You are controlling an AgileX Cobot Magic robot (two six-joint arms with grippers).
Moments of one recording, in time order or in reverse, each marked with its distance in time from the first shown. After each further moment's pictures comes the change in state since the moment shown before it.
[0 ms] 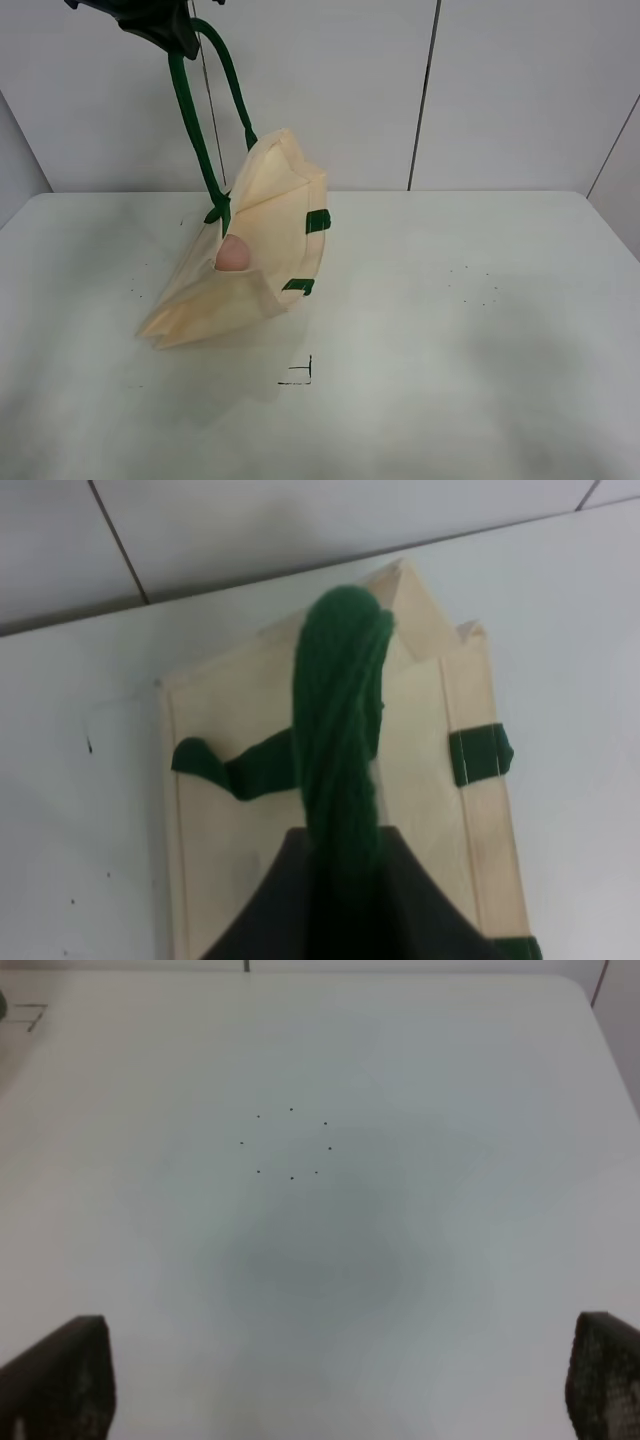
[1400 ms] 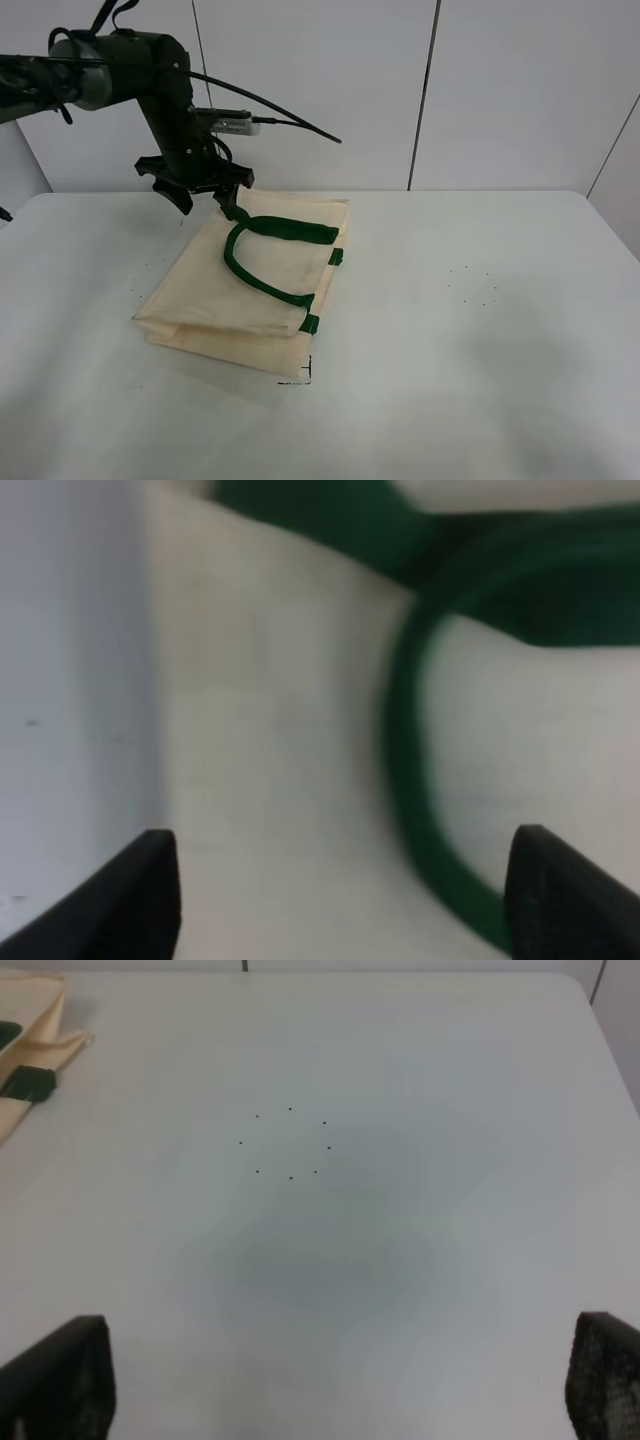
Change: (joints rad) left arm 0.081 0.313 0.244 0.016 -0.106 0.007; right arm 0.005 0.000 0.000 -0.006 0.000 0.011
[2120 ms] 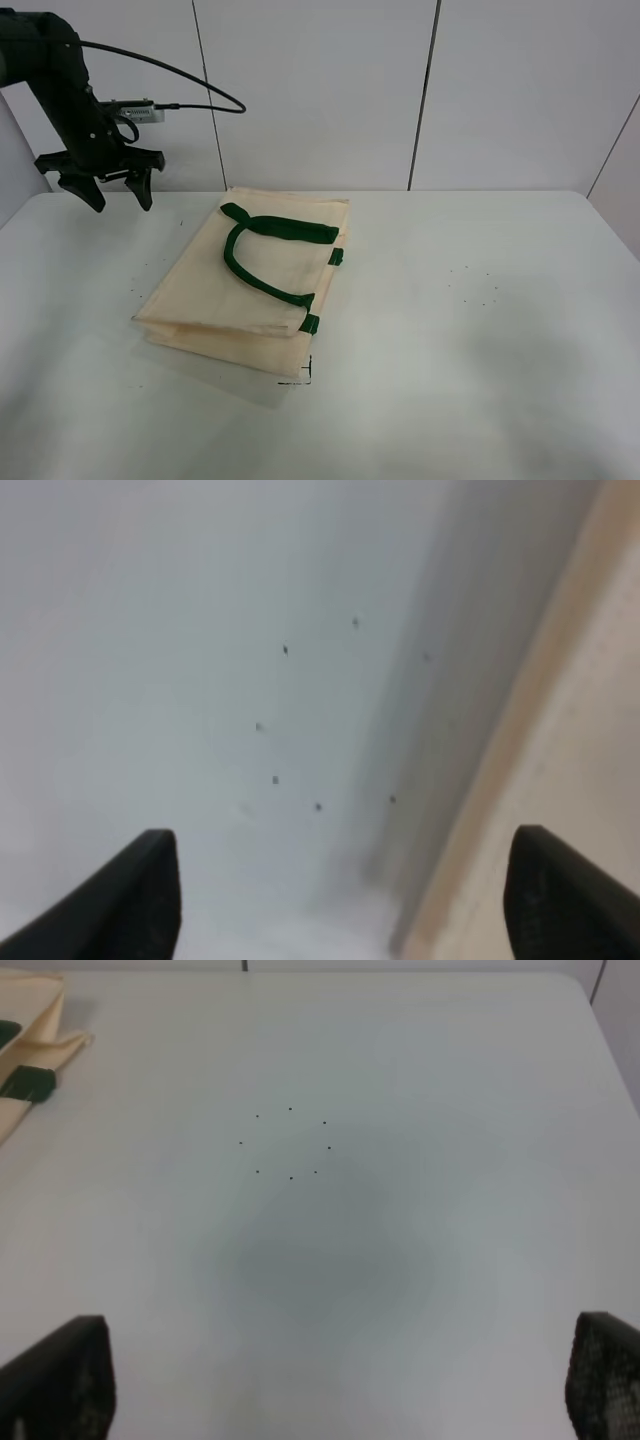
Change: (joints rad) left arm 0.233 -0.086 0.048 -0.023 0.100 0.039; right arm 0.000 0.000 0.000 0.000 0.000 0.001
